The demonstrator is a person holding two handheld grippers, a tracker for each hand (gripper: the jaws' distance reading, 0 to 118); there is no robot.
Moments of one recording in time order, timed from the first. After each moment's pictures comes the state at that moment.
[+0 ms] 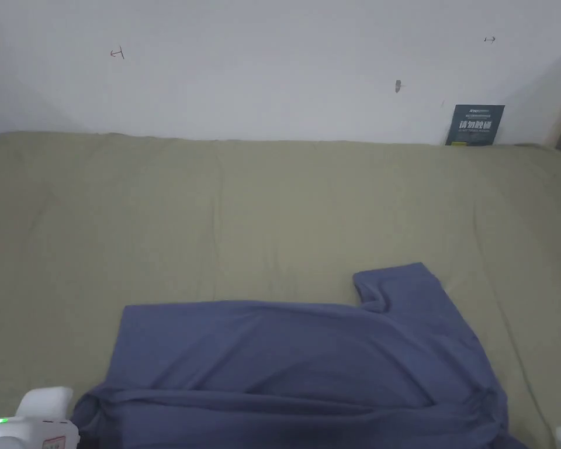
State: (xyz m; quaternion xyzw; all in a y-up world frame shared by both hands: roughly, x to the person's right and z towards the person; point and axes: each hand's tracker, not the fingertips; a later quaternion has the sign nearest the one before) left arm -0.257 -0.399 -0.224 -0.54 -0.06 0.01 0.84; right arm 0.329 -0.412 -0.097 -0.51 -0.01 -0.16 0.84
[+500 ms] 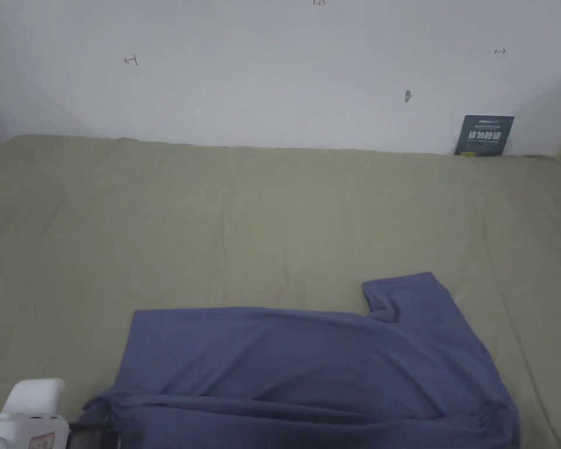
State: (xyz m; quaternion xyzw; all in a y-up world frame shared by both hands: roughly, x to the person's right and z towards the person) left arm -0.274 -0.365 -0.223 -0.51 -0.06 0.00 0.86; right arm 0.332 -0.365 -0.101 -0.47 -0.05 -0.12 0.88
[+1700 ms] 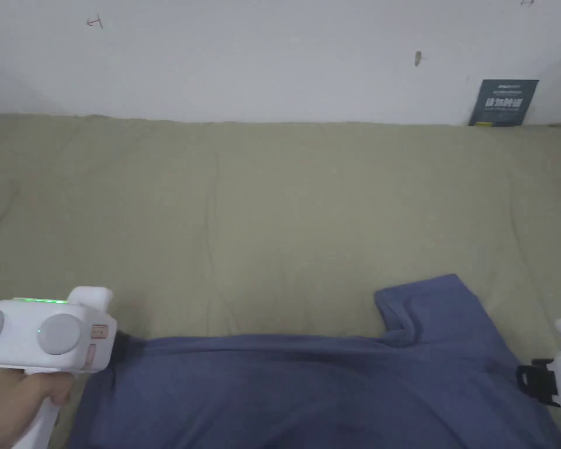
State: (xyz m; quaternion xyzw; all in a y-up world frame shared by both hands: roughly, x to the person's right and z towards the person) left arm -0.220 -0.416 -0.461 -0.52 -0.08 -0.05 0.85; right arm 0.353 -0.392 -0.303 -0.48 -0.05 -0.06 0.87
